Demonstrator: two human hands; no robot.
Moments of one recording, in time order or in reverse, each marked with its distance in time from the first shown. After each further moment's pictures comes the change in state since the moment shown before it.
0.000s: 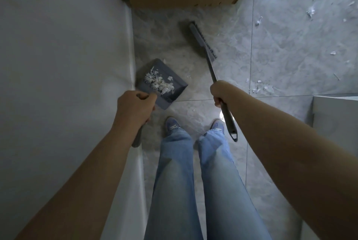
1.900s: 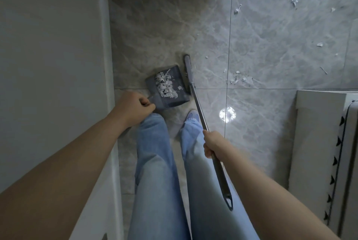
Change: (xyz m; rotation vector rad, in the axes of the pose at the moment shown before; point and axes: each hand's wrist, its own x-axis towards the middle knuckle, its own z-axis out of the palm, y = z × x) left_hand -0.093 0.030 0.178 0.329 -0.143 0.291; right_hand 0.065 0.285 -0.061 0.150 -0.256 -0.004
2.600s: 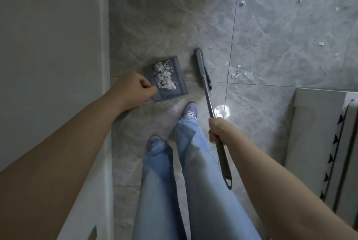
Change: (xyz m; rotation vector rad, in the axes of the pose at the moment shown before) left_hand -0.006 -0.009 0.003 -0.104 -0.020 -0.095; right_hand 0.017 -0.007 -0.004 -0.229 0.079 -0.018
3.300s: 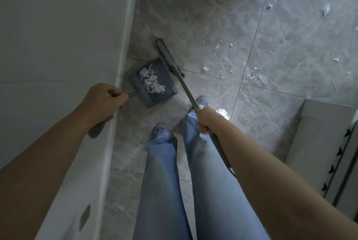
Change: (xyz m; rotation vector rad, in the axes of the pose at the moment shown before) left_hand -0.093 -0.153 -0.030 -0.174 0.110 -0.263; right_hand -0.046 -0.029 0.107 -0.306 0.007 -0.215
